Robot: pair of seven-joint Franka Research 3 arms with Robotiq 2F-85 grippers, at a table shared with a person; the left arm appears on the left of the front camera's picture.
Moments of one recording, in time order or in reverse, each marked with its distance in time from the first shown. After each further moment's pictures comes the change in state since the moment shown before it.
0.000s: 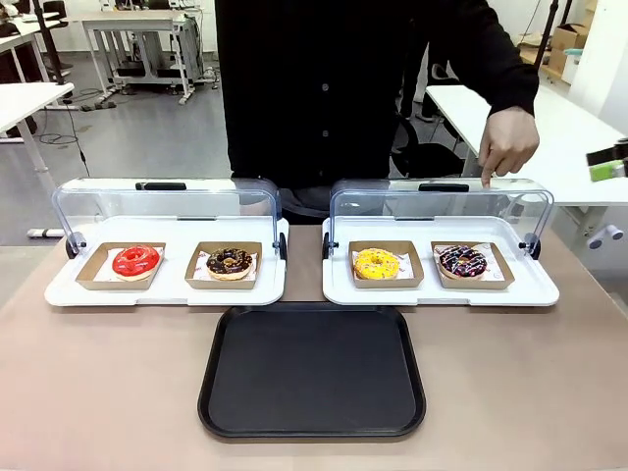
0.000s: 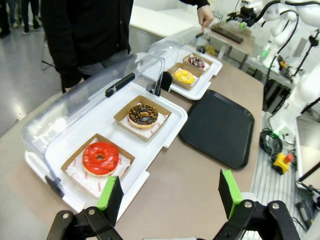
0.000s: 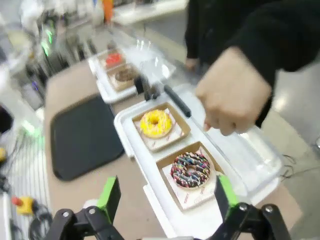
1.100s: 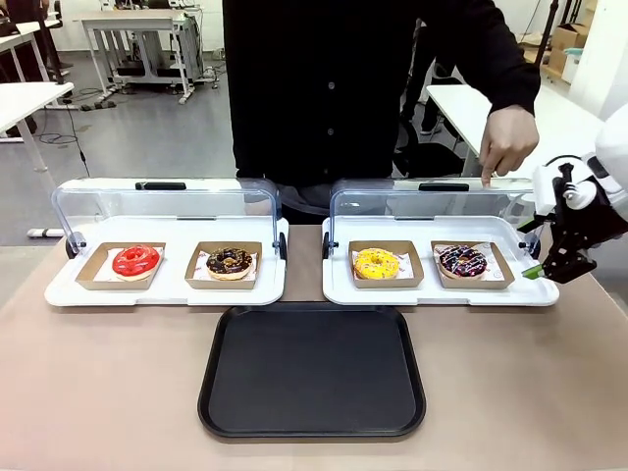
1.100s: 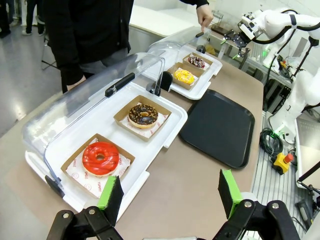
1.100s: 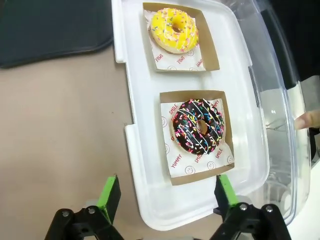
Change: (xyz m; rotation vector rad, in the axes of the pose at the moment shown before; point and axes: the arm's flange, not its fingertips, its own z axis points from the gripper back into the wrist) left arm 0.000 0.000 0.000 0.000 0.001 0.000; right arm -0.037 0.079 -0.121 -0.176 0.491 0.526
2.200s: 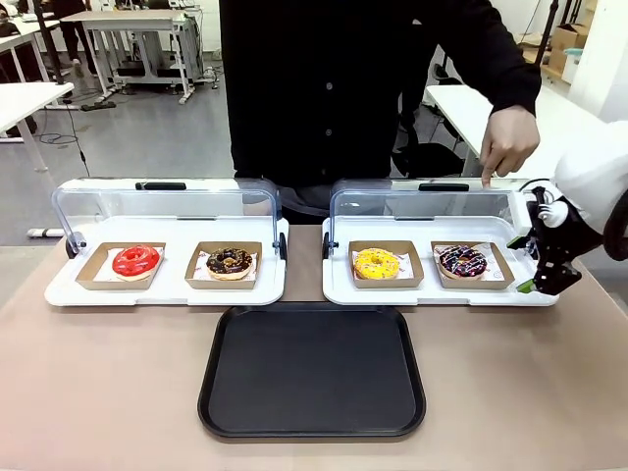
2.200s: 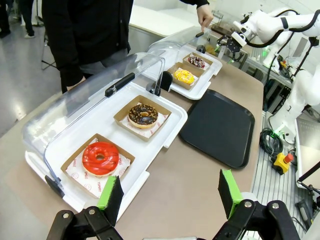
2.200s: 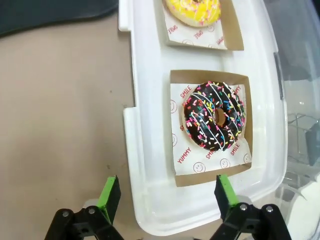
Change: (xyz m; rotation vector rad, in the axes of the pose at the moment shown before) left arm 0.000 0.000 0.000 0.000 0.000 0.000; right arm -0.010 -0.010 -0.048 0.069 0.113 0.057
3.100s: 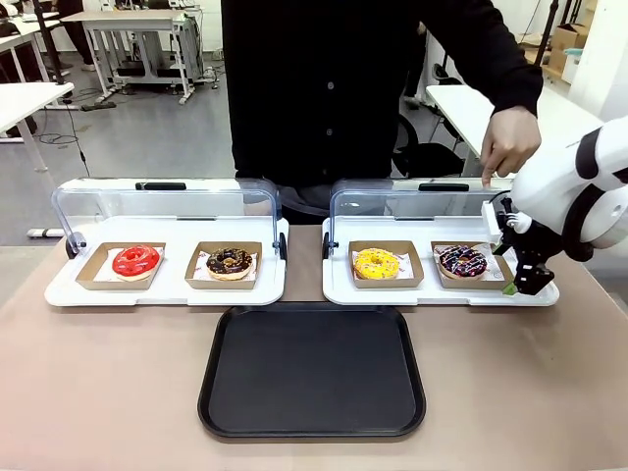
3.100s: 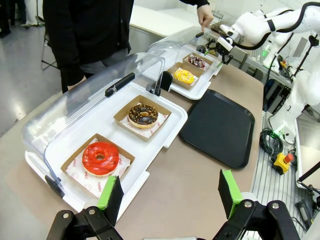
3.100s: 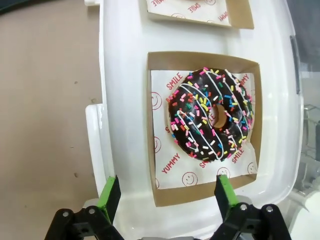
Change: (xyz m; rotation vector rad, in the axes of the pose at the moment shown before) left arm 0.000 0.000 0.000 0.000 0.000 0.000; right arm 0.000 -0.030 -0.054 0.047 0.093 0.007
